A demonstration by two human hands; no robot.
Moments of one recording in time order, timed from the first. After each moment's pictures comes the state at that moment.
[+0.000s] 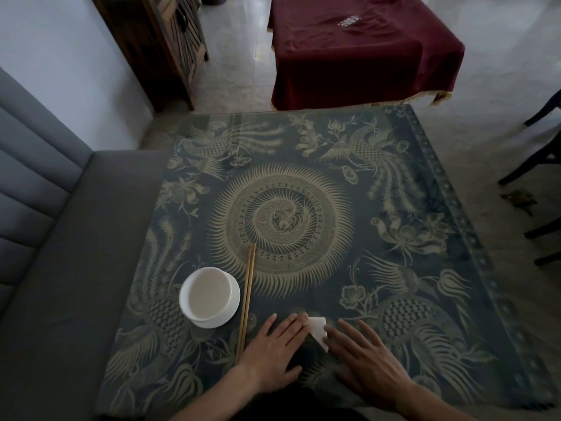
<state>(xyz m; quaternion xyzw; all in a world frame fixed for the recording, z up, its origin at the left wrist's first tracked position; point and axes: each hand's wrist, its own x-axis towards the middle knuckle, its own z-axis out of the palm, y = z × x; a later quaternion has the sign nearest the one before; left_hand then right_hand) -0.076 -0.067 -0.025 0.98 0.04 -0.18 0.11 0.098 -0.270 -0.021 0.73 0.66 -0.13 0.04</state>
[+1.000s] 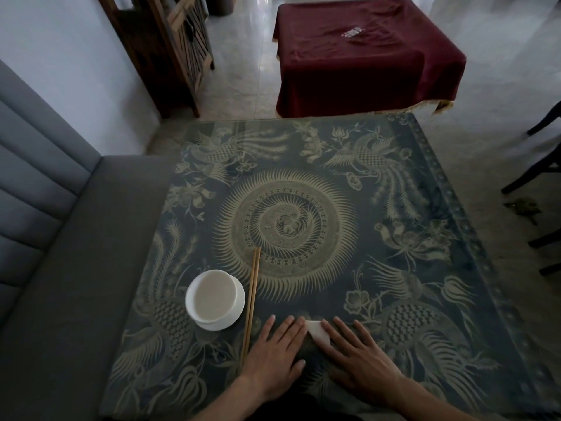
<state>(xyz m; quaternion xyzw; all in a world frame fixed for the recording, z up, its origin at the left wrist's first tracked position) -0.085 -0.073 -0.018 0.98 0.10 -0.13 0.08 0.092 -0.252 -0.025 0.73 0.67 -0.11 0.08</state>
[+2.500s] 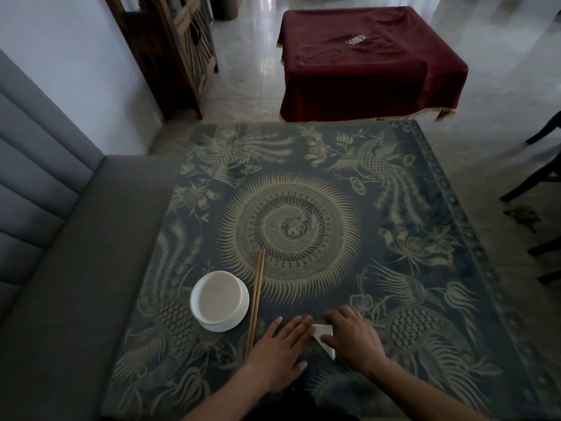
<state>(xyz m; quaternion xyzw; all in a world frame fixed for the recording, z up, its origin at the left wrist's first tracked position) -0.073 -0.058 -0.017 0.97 0.06 -0.20 0.11 0.094 -0.191 0.000 0.85 0.47 -0.21 -0.07</state>
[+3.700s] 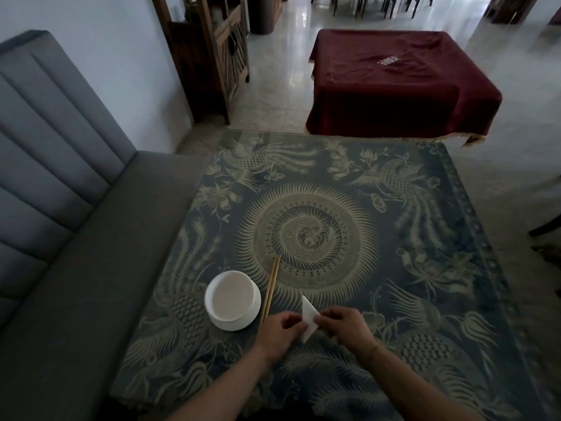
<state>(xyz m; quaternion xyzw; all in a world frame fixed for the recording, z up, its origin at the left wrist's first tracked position) -0.056 -0.032 -0.016 0.65 0.42 0.05 0.63 0.097 -0.138 0.025 0.78 0.20 -0.45 -0.37</state>
